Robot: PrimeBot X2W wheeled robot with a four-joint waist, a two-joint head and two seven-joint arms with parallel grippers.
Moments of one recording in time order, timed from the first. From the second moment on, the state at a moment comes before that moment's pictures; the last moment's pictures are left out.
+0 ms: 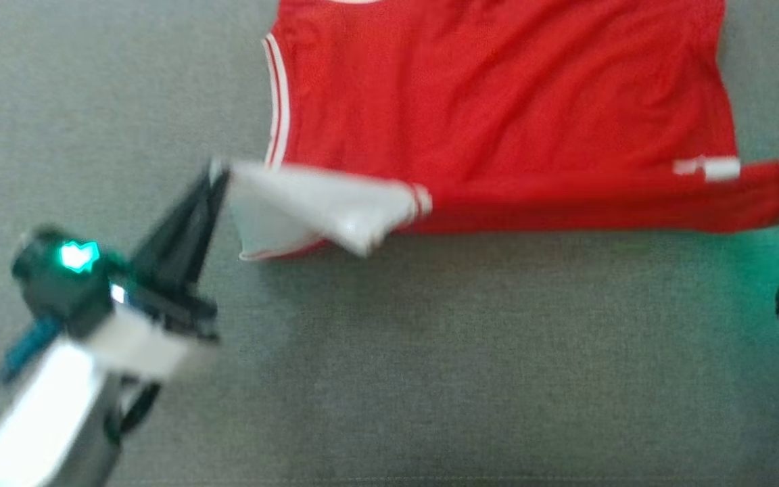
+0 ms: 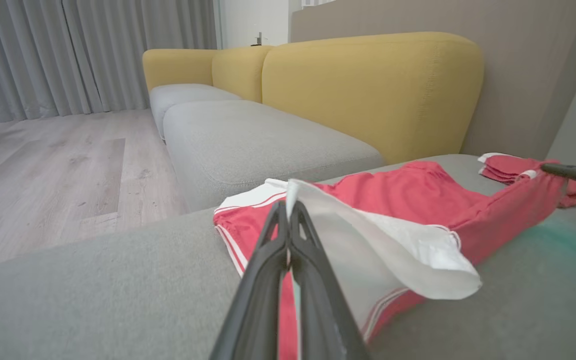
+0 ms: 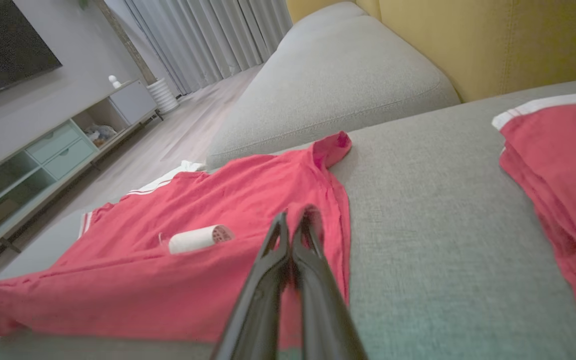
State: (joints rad) left arm -0.32 0.51 -0.49 -0.05 -0.48 -0.08 -0.19; right arm -0.19 -0.67 0.32 0.20 0.97 0.13 -0.25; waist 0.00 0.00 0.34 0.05
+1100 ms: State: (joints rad) left arm -0.40 0.37 -0.58 0.41 -0.67 0.01 -0.10; right arm -0.34 -0.62 0.35 0.35 0.85 0.13 -0.25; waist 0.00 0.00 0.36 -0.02
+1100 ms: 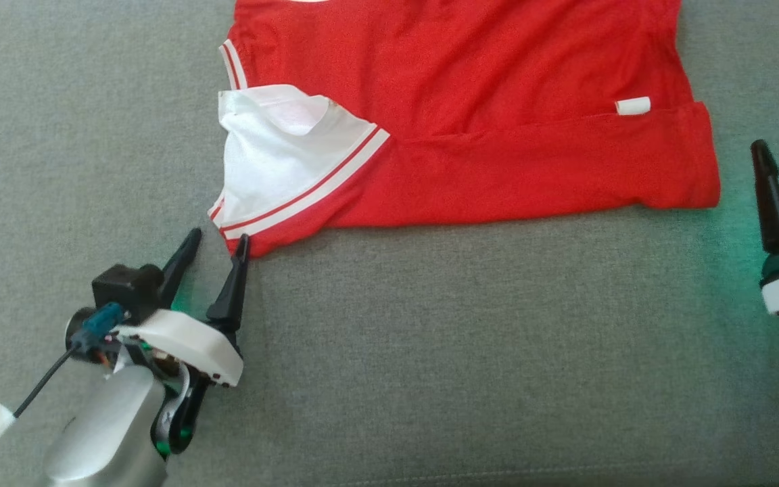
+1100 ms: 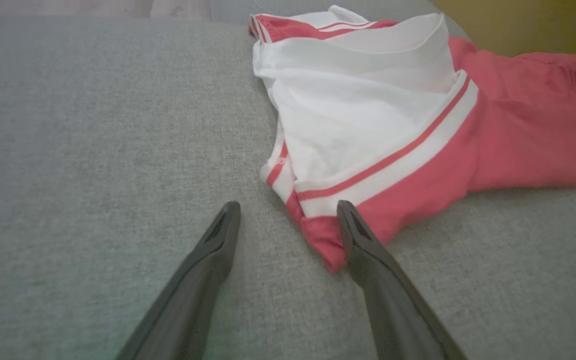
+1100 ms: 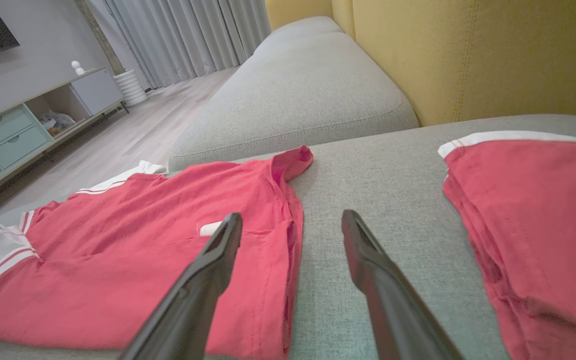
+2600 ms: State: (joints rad) left arm -0.22 0.57 -0.71 0.07 -0.66 0.01 0.12; right arm -0.16 -0.75 0.54 0.42 0.95 0.13 -0.20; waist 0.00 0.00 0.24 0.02
